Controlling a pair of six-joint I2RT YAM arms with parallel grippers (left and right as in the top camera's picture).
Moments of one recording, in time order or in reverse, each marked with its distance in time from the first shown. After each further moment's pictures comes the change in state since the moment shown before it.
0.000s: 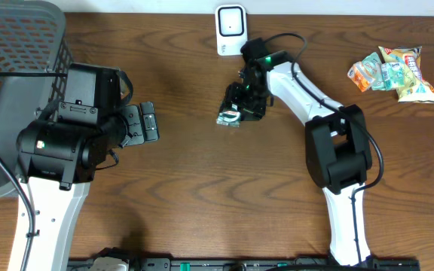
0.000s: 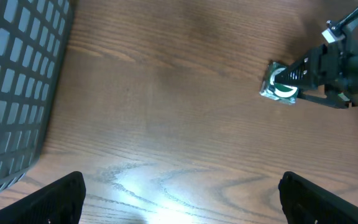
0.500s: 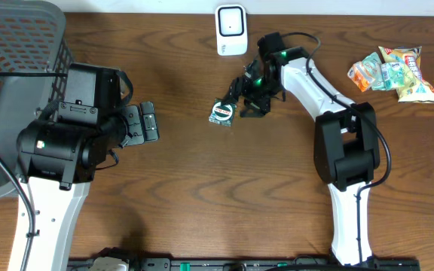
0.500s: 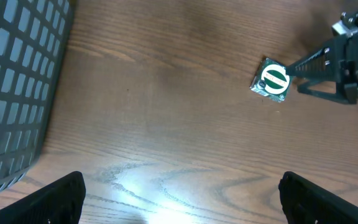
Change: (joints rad) left arm 0.000 0.000 0.000 0.000 0.000 0.000; right arm -0.056 0.000 0.000 -0.008 -0.122 -0.029
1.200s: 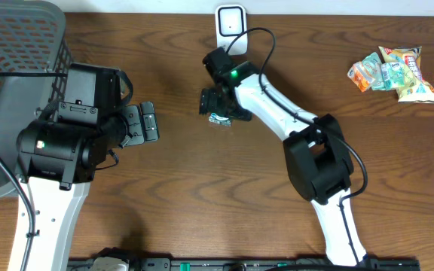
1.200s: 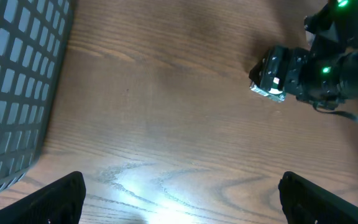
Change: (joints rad) left arm 0.000 0.000 0.000 0.000 0.000 0.000; right arm 0.256 -0.006 0.027 0.063 0.620 0.157
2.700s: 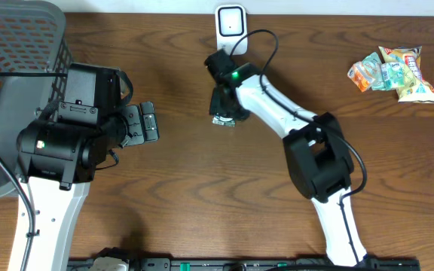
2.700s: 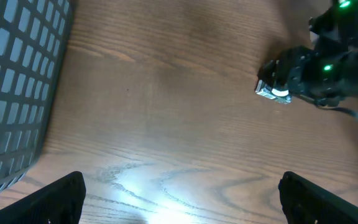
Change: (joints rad) left arm 0.000 0.000 0.000 0.000 0.000 0.000; right arm -0.023 0.014 -0.021 0.028 -0.011 0.027
